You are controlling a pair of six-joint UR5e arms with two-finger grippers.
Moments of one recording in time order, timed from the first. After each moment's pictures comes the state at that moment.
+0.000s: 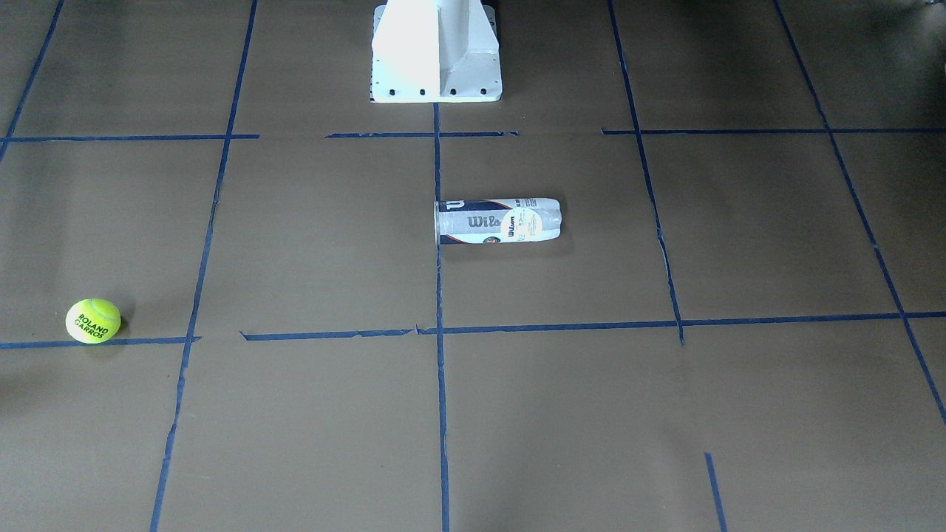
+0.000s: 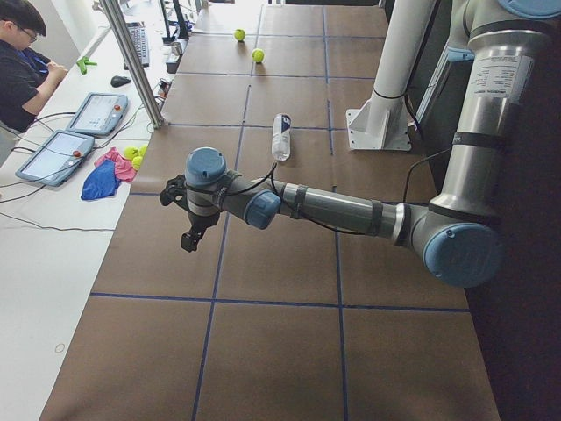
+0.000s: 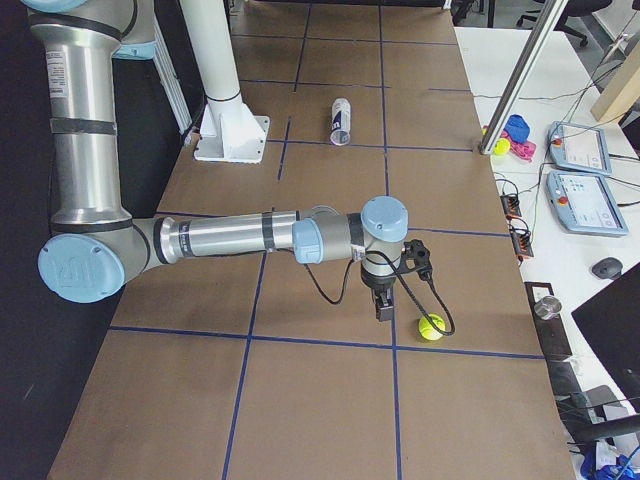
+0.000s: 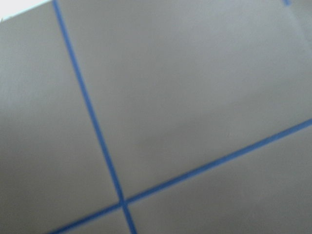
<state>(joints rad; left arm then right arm) -1.42 -1.72 -1.61 -1.98 -2.33 0.01 1.50 -1.55 1.69 -1.53 2.32 -0.05</state>
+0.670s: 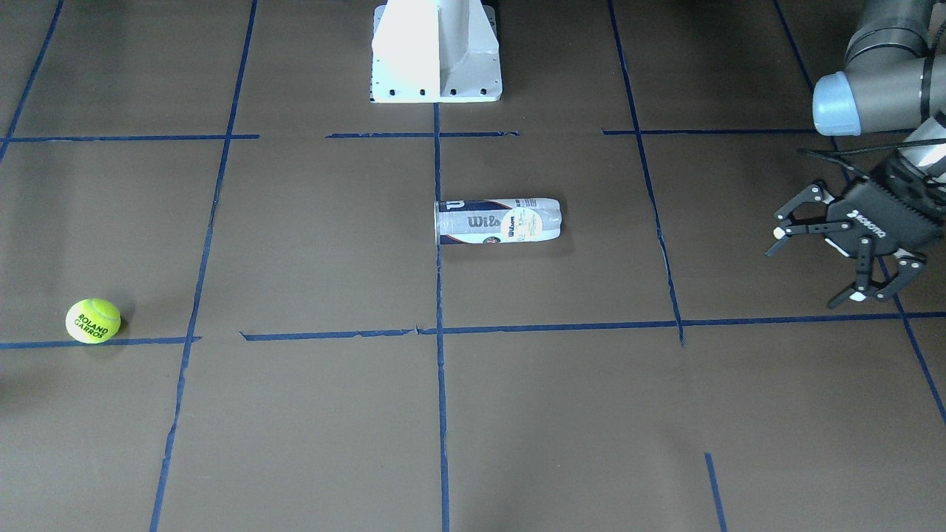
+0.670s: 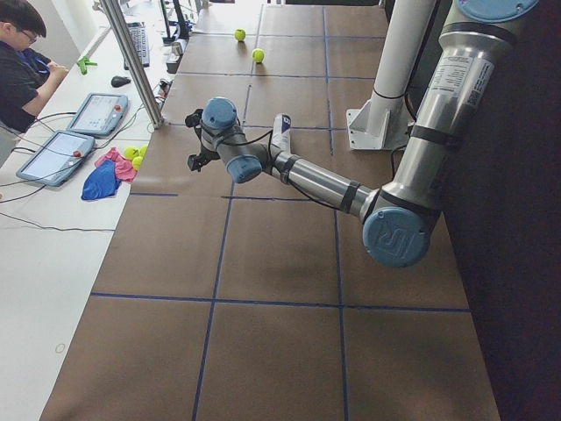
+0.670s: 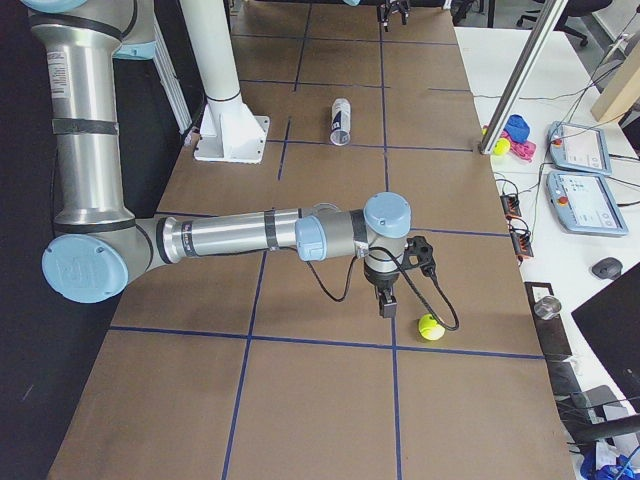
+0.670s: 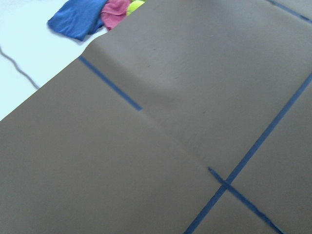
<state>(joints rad) -1.15 -1.90 -1.66 -2.19 -2.32 -0.01 1.50 -1.55 1.69 -1.53 2.32 -0.05</state>
